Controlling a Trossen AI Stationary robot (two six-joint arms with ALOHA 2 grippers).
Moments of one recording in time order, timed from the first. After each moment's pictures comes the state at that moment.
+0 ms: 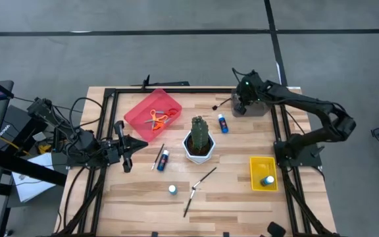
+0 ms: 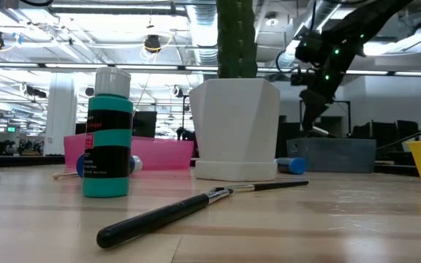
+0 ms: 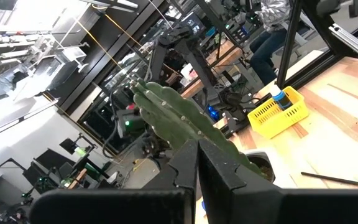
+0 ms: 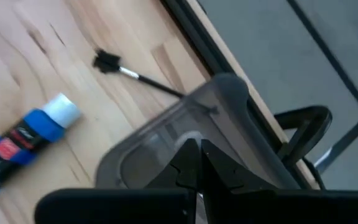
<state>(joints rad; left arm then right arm) -0.59 0.66 0.49 0.27 -0.72 0.80 -0.77 1.35 0.89 -0.50 0.13 -0.27</state>
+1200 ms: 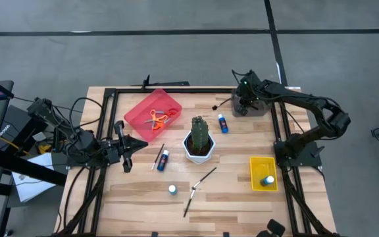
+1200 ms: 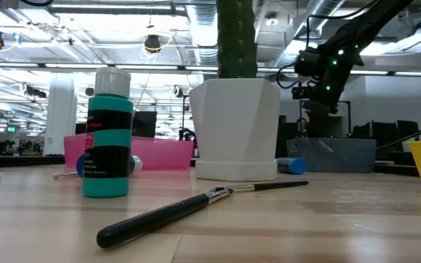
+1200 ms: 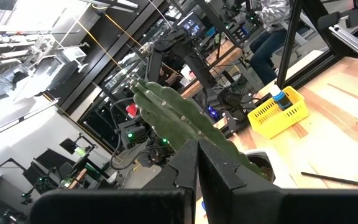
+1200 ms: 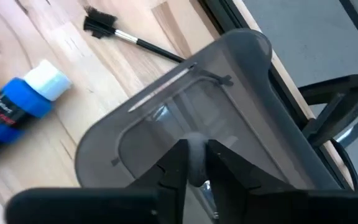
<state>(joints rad) -0.59 0.66 0.49 0.27 -0.72 0.80 -0.82 1.43 0.89 -0.54 0.08 -0.29</state>
